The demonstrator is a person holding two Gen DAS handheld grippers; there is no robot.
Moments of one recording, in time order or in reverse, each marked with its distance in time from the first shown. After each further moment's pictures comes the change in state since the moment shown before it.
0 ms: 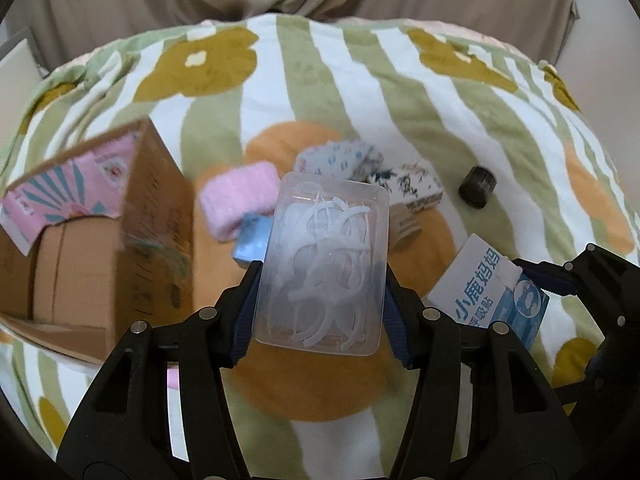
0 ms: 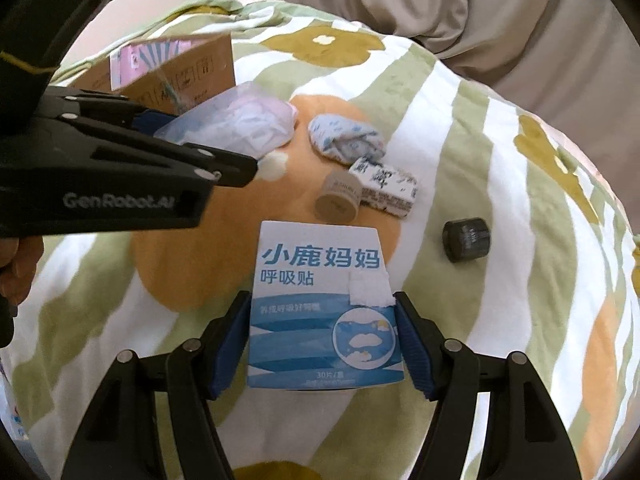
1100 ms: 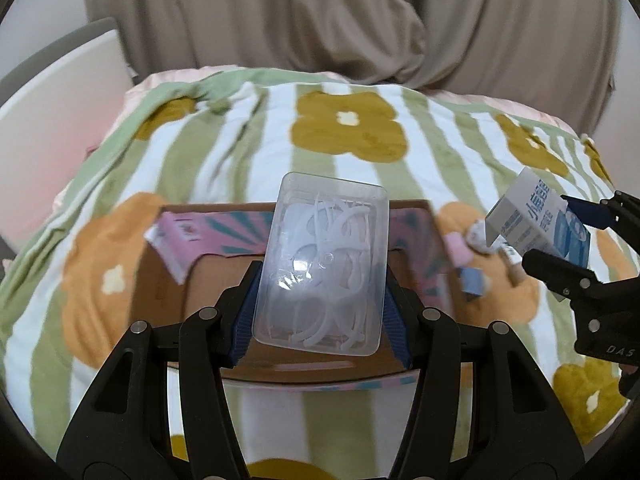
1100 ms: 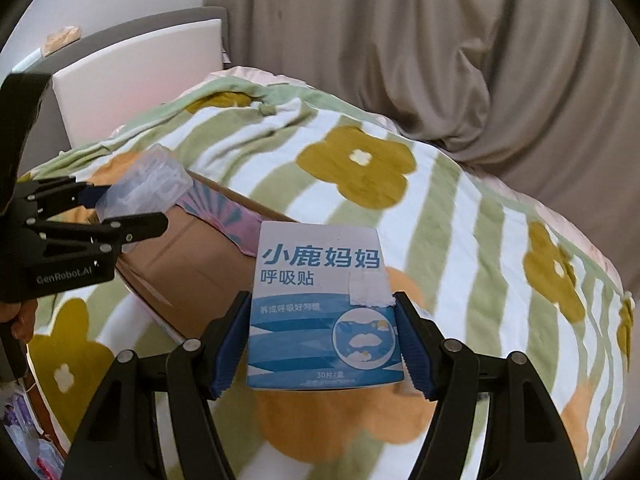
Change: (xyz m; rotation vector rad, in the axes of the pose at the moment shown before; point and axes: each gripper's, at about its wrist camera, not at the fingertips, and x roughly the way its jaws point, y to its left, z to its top) left arm -0.120 0.233 0.012 -0.121 -0.140 0.124; right arm -0.060 0.110 0.172 0.003 -0.168 0.001
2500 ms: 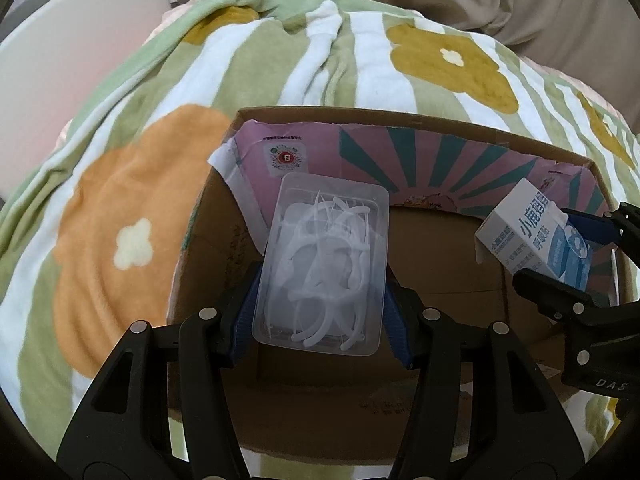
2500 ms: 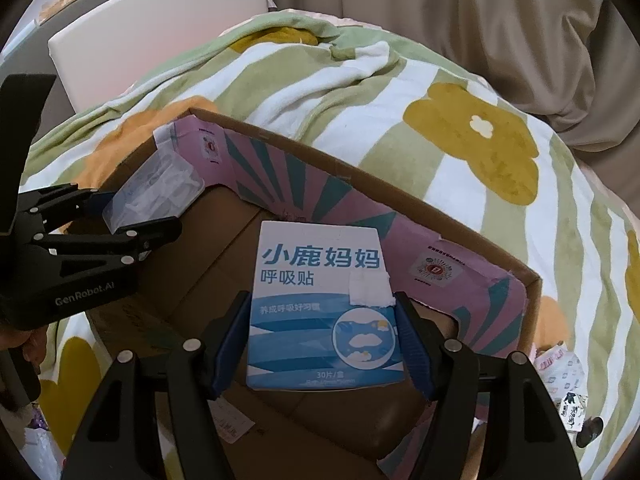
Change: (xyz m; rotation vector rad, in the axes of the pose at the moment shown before) left arm 0.113 0.112 -0.034 -0.070 0.176 0.101; right arm 0.153 0.101 0.030 -0.019 0.169 0.150
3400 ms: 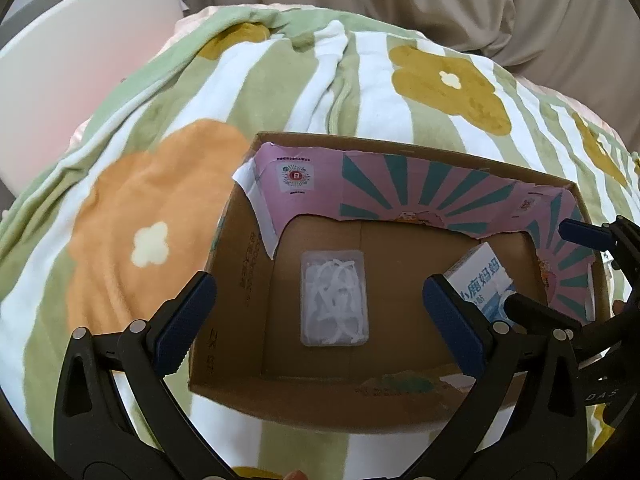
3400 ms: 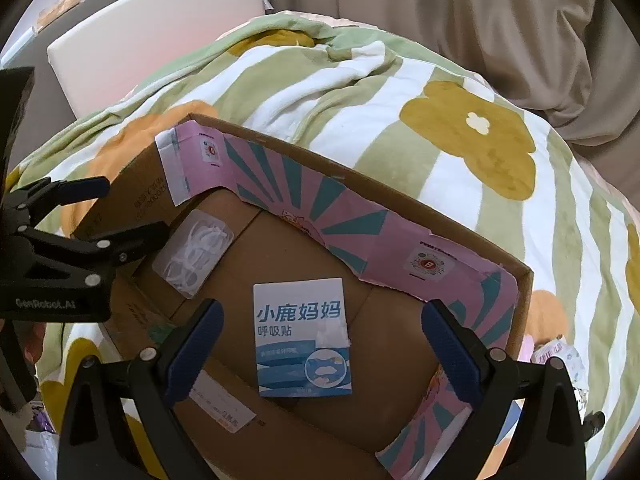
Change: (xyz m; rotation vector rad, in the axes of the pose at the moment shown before) left arm -0.030 0.007 0.002 -0.046 -0.047 -0.016; right arm -0.014 -0.003 -0.002 0.029 -0.012 0.010
